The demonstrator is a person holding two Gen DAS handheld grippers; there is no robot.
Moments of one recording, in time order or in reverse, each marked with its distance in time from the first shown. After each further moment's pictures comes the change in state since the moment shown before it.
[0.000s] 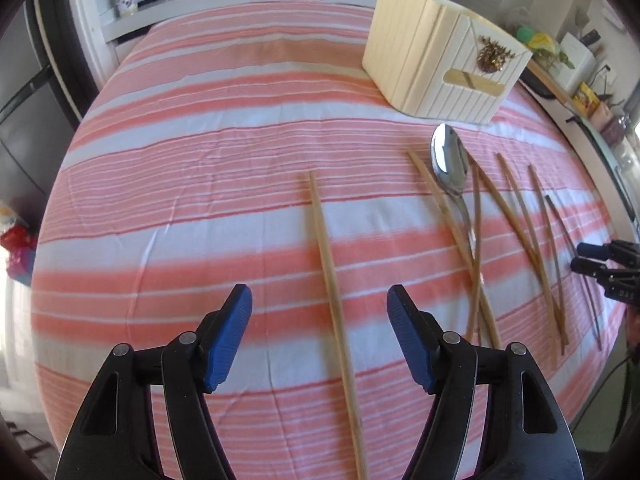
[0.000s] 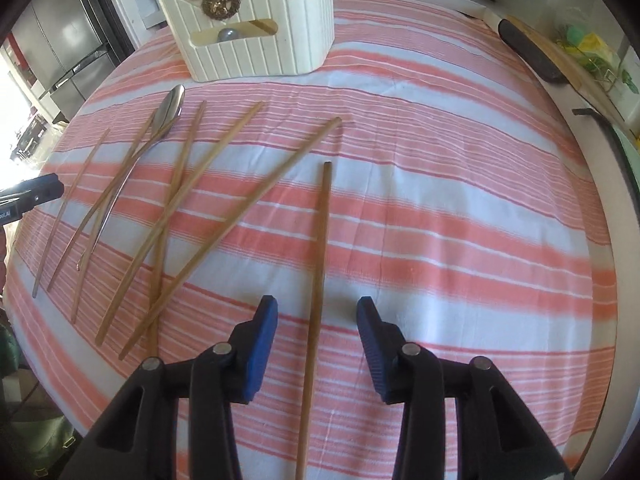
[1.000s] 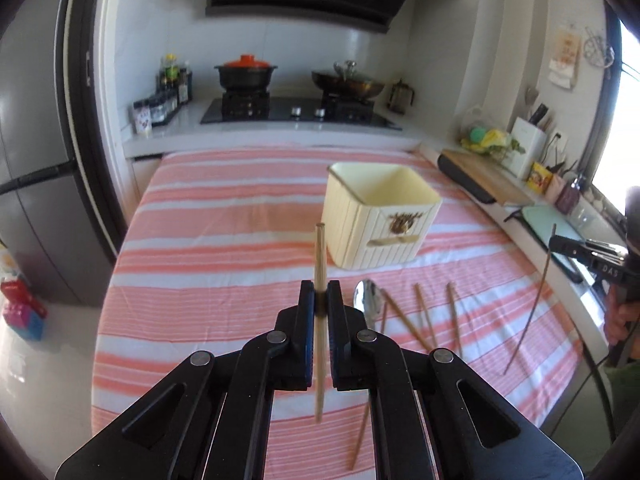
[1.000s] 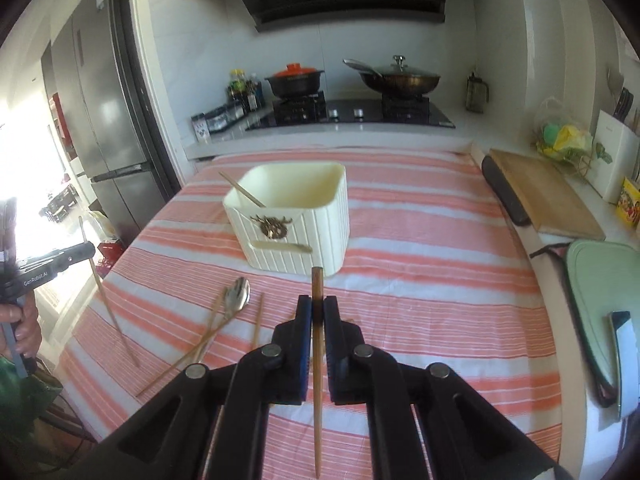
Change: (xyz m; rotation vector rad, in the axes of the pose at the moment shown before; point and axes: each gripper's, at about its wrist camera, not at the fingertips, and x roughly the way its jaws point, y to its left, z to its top) left arm -0.178 -0.031 0.014 0.015 -0.456 -0.062; right arm -0.165 0.008 0.045 0.008 -0.488 0.066
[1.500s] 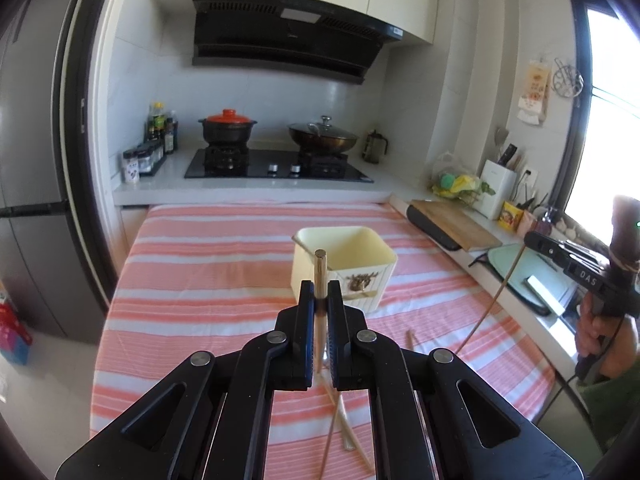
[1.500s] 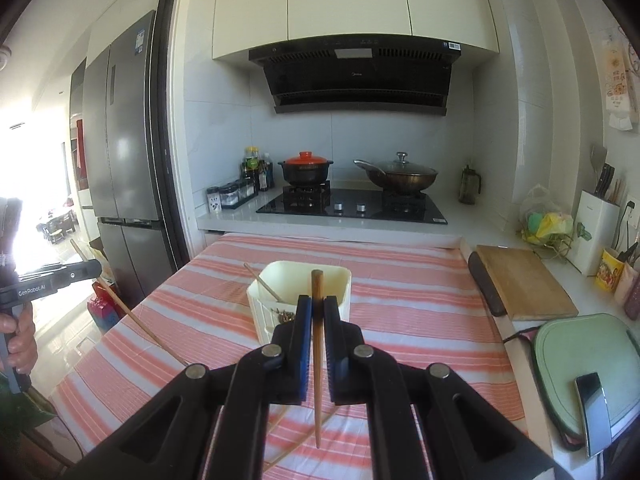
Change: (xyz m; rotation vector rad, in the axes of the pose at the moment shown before) left arm -0.041 -0.017 0.028 0.011 -0.155 -0.064; right arm -0.062 0.030 0.028 -0.075 -0.294 -0.040
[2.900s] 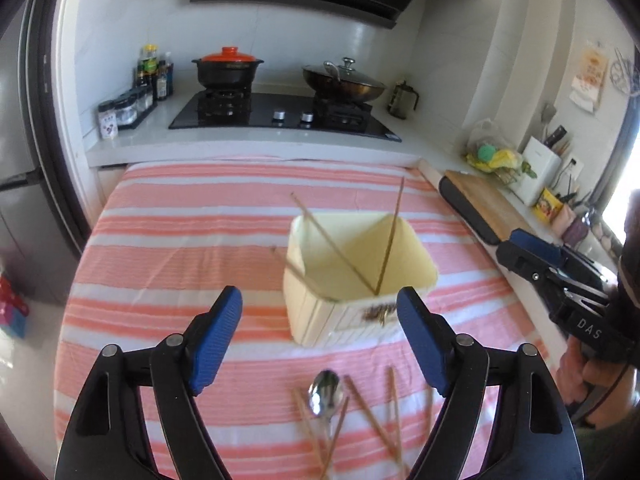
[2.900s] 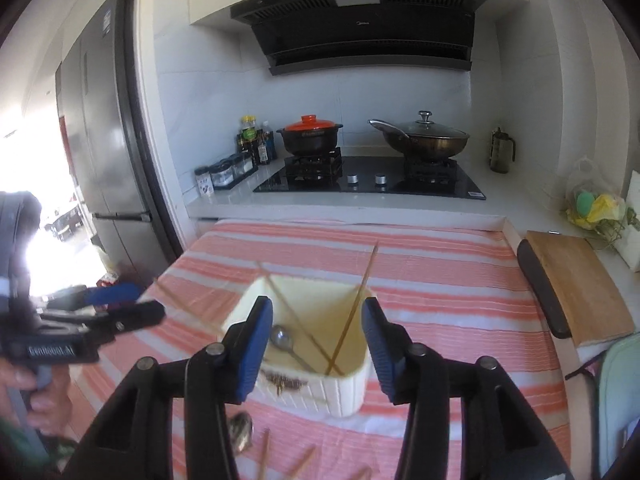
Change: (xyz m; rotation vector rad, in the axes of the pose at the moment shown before) left arm 0.142 -0.006 0.022 -0.055 0.223 0.062; right arm 0.153 -0.007 0.025 0.021 0.148 0.052
